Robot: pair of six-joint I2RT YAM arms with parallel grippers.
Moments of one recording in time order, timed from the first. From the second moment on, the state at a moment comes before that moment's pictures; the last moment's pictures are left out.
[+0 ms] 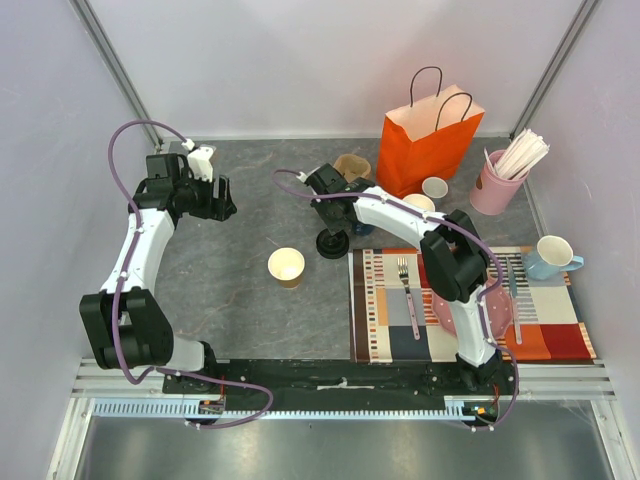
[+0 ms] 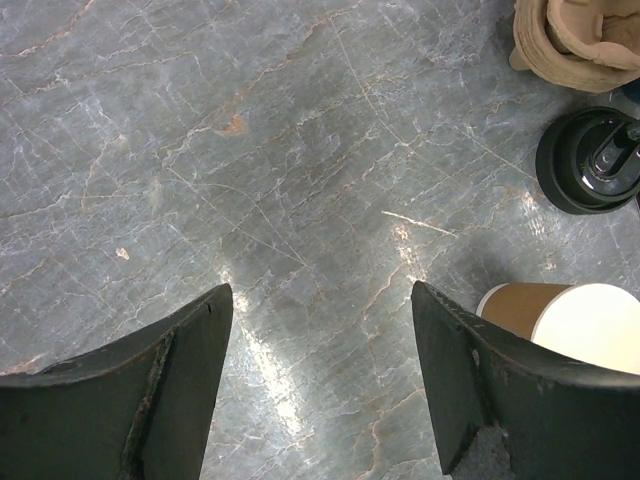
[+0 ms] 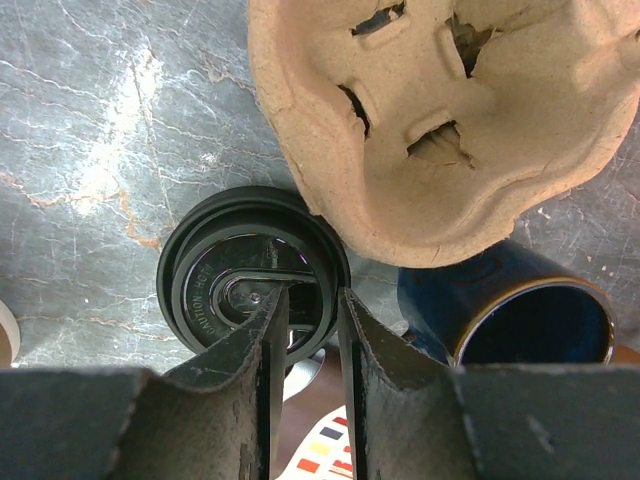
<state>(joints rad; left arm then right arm) 0.10 1.41 1.18 -0.55 0.42 0.25 0.72 2.10 1.72 -0.67 0.21 0.07</state>
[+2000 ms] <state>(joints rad) 0.10 1.41 1.17 -0.55 0.45 0.25 0.72 2.05 1.68 -0.67 0.13 0.05</state>
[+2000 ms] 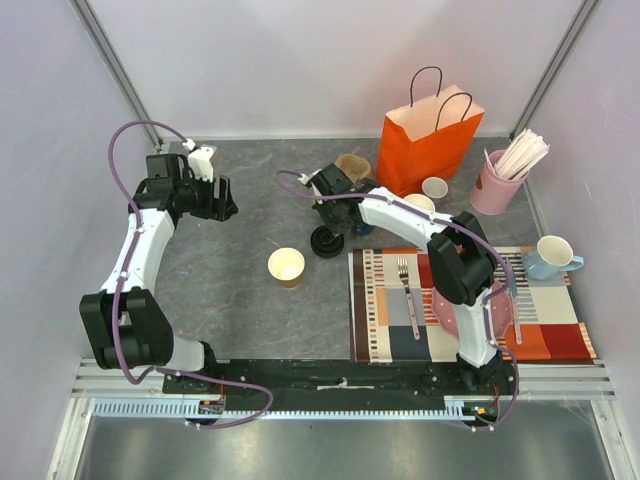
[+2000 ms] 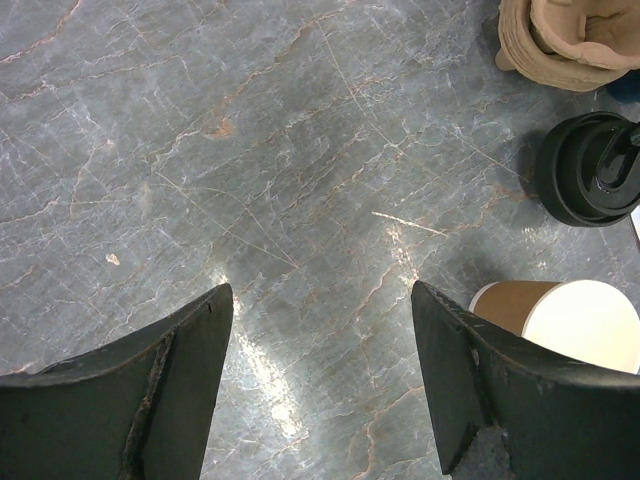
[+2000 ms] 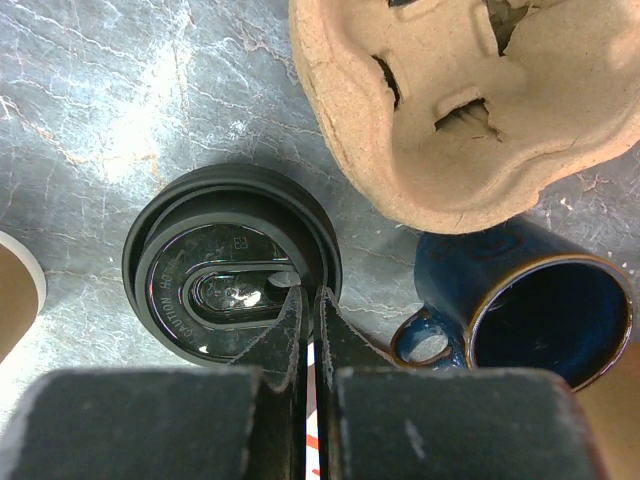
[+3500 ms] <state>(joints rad) 0.10 1.42 1.17 -0.56 0.48 0.25 0.72 2.11 1.65 -0.63 0.10 0.01</state>
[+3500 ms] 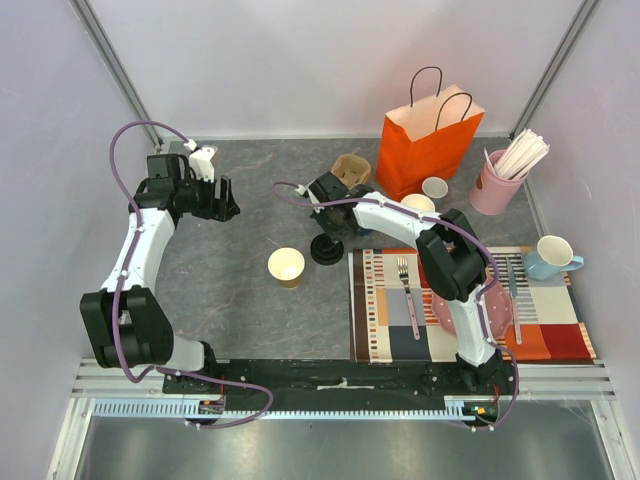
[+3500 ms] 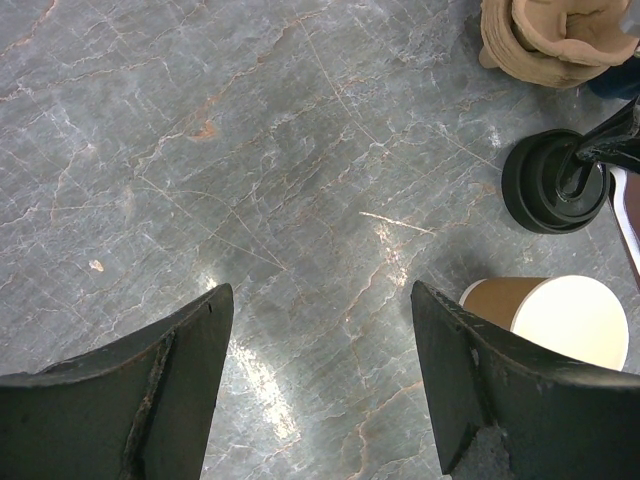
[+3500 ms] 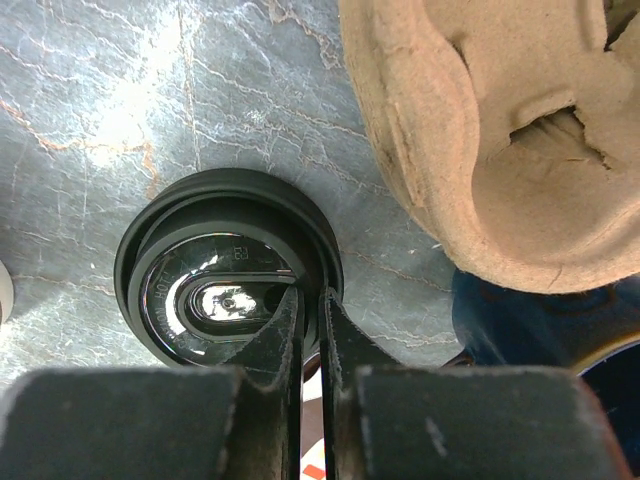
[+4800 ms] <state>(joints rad) 0.10 1.43 1.17 -0.58 0.51 0.25 0.72 1.99 1.68 -0.65 0.02 -0.02</state>
